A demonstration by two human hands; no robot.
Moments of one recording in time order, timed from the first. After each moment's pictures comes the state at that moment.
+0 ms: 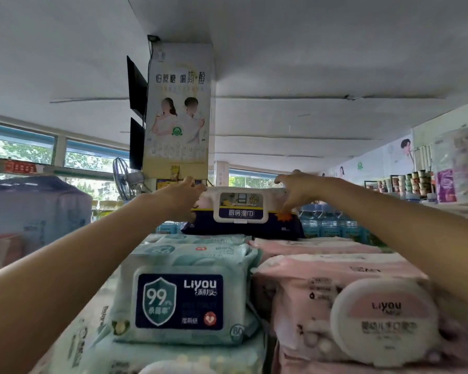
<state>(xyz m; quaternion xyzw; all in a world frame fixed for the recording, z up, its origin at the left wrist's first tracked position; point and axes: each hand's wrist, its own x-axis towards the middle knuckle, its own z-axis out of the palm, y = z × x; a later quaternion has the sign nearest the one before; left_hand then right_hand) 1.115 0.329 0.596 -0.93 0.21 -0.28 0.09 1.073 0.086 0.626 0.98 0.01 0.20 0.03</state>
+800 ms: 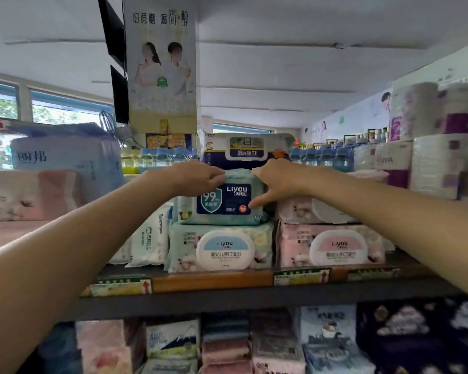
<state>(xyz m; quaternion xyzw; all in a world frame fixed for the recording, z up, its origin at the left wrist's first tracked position) 0.979 0.379 0.527 -0.93 0.31 -0.19 0.03 0.938 0.196 0.526 0.95 0.13 0.19 0.22</state>
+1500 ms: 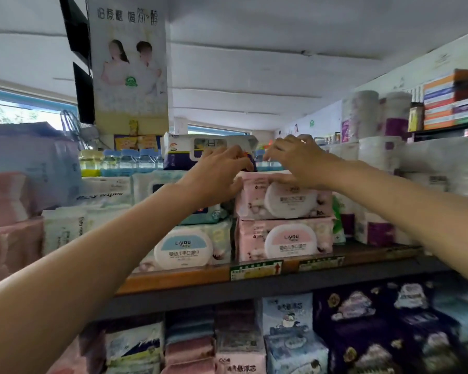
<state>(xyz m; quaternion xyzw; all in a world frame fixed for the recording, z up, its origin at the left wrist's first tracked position) 0.927 0.303 0.511 -0.80 0.45 -0.39 -0.02 0.867 0.120 0.532 0.91 0.06 0.32 0.26</state>
